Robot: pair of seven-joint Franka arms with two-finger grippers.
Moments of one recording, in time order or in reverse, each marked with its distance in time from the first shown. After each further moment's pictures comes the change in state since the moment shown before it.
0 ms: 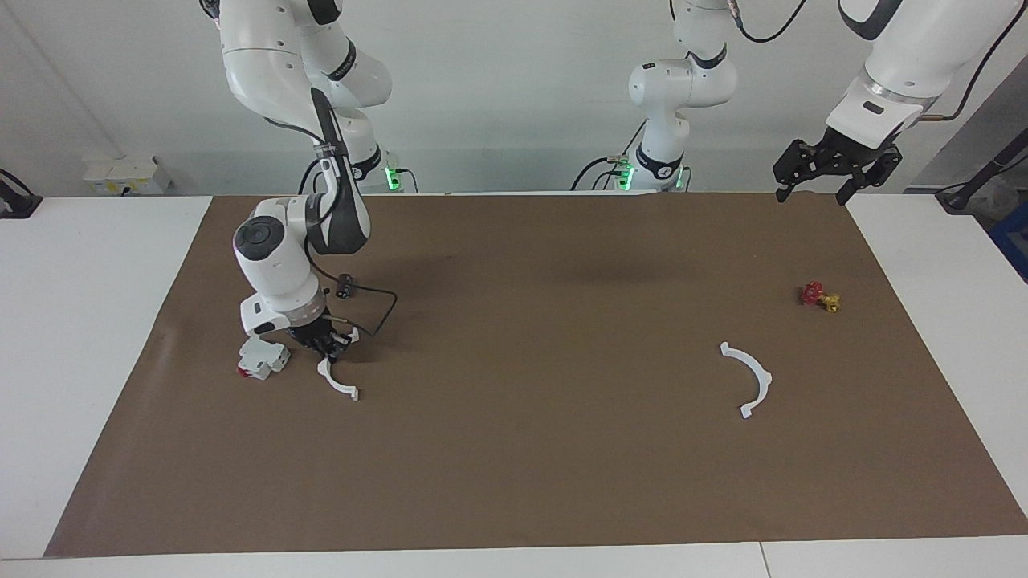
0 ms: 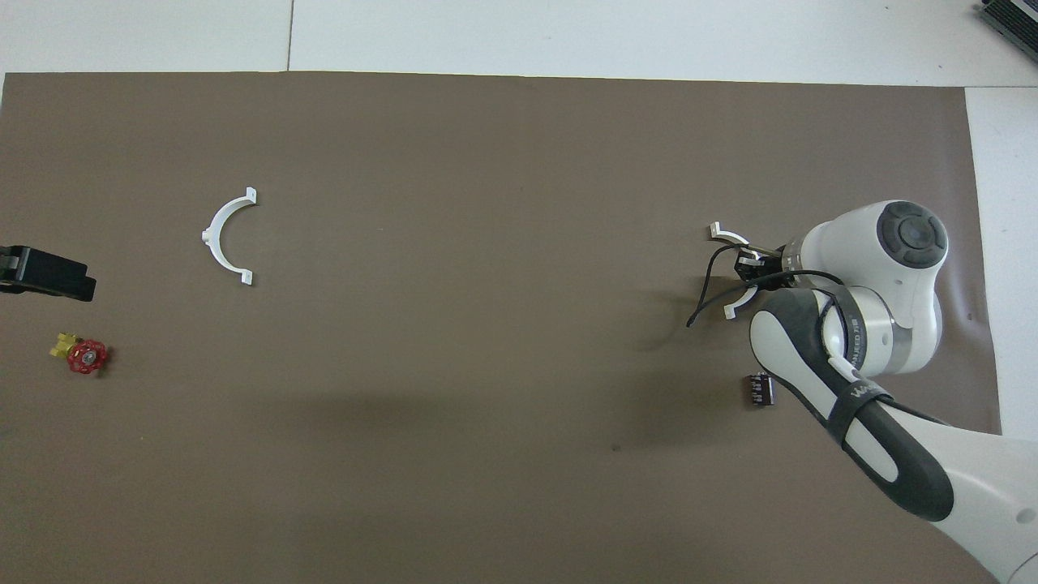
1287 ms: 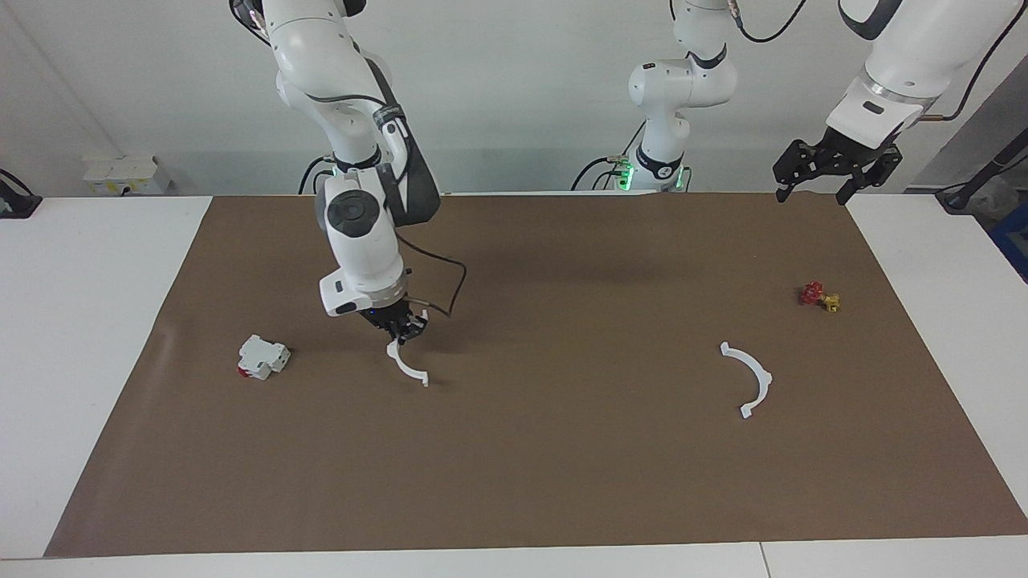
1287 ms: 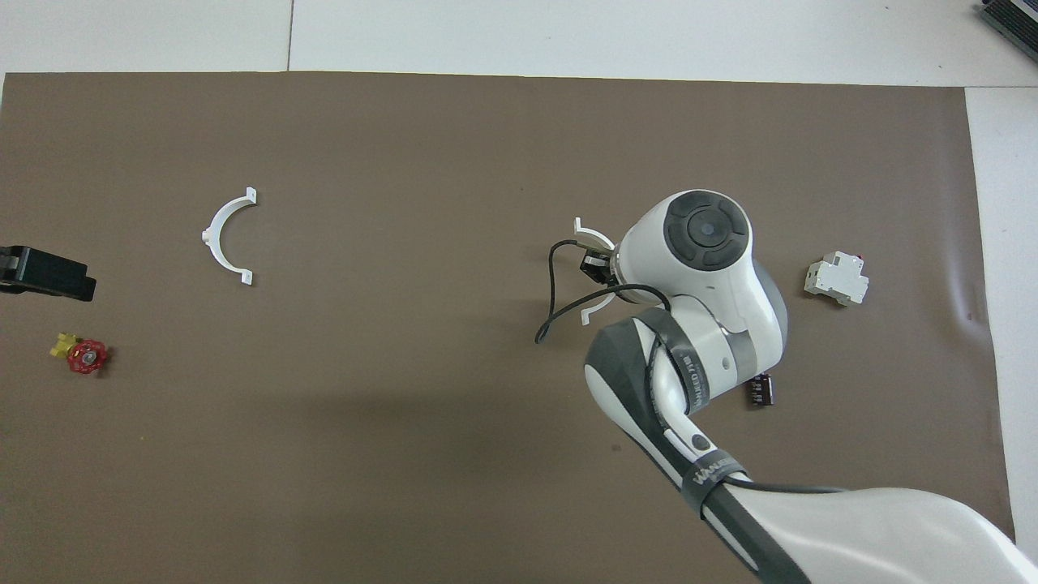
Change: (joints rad) left arm 0.000 0.000 0.000 0.000 0.000 0.000 0.000; right arm 0.396 0.003 0.011 0.226 0.000 -0.206 0.434
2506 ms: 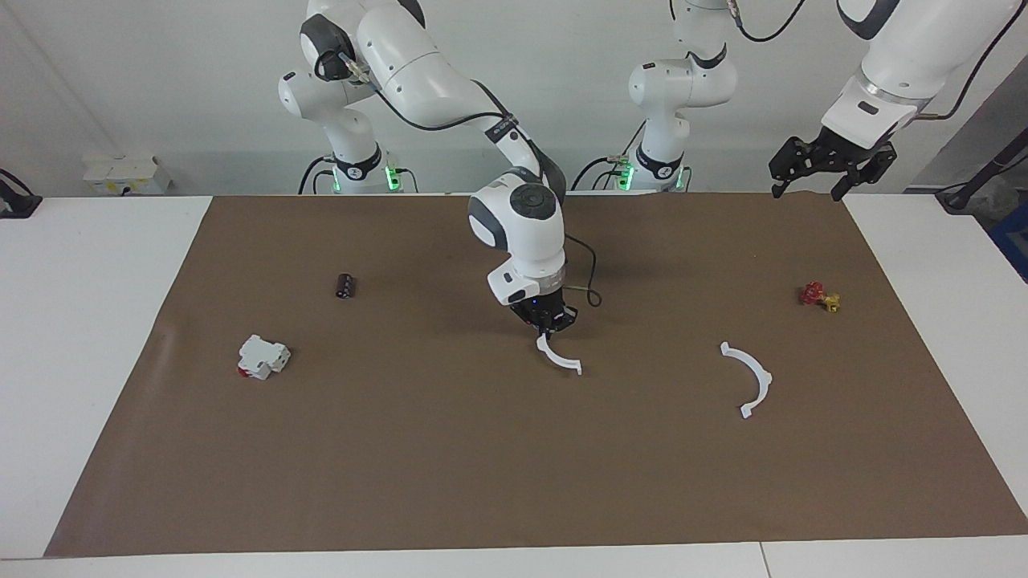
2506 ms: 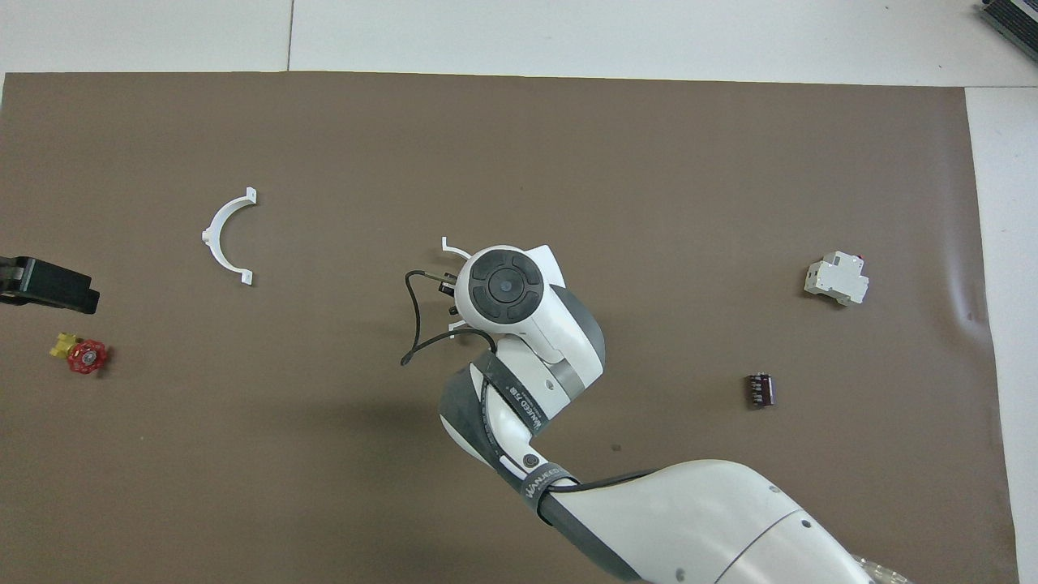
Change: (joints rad) left arm -0.001 -0.004 -0.006 0.000 0.000 -0.040 0.000; right arm 0.220 0.274 0.001 0.225 0.000 0.147 0.213
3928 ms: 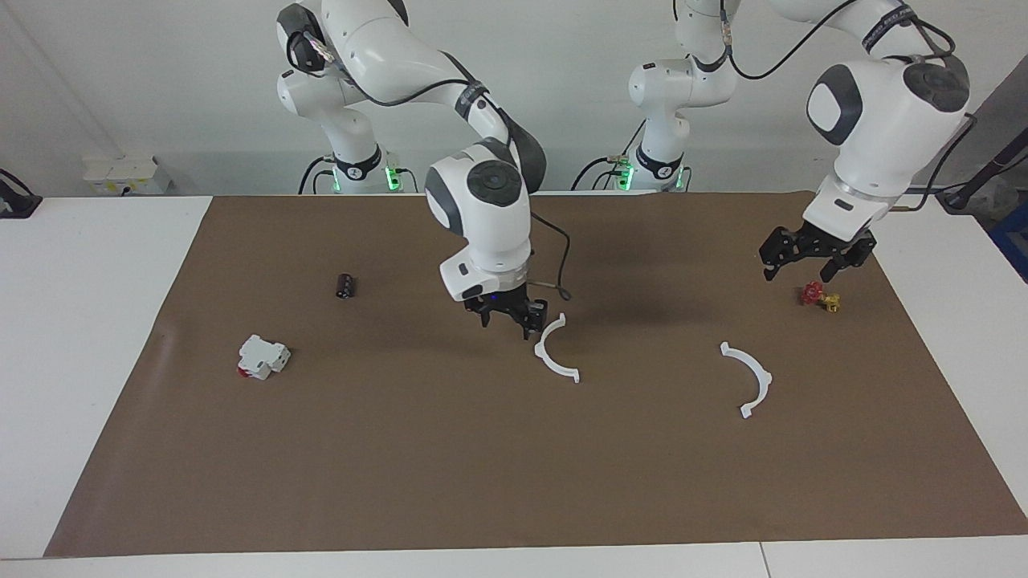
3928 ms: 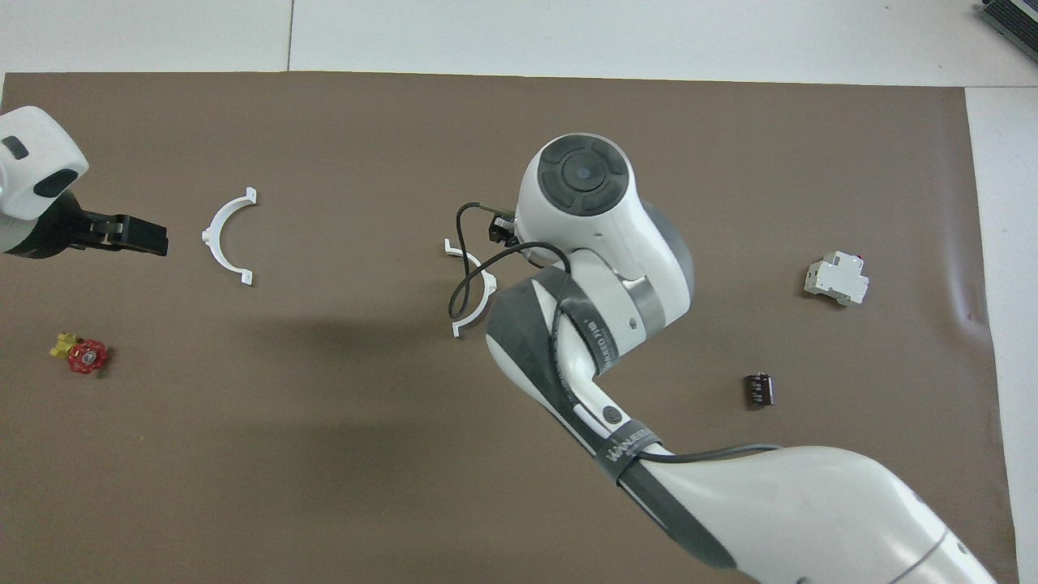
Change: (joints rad) left arm 0.009 0.144 0.008 -0.200 0.000 0.484 0.000; right arm -0.165 -0.092 -0.005 0.226 0.022 -0.435 -0.204
